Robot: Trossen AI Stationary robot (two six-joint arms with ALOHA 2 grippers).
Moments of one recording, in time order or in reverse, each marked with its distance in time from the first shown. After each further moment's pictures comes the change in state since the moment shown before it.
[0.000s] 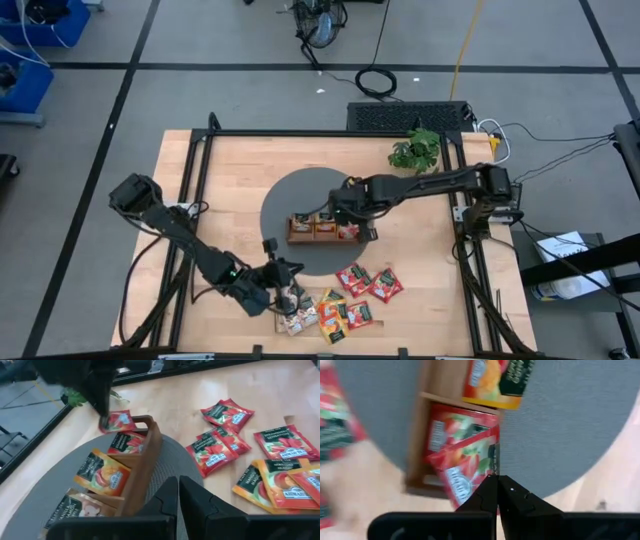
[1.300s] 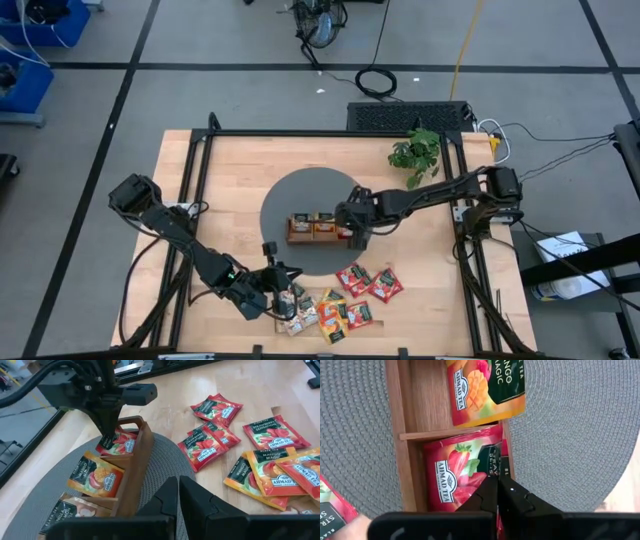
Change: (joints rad) left arm -0.021 0.000 0.001 -0.011 0.017 0.044; right arm 0.047 -0.077 -0.318 0.440 0.053 0.360
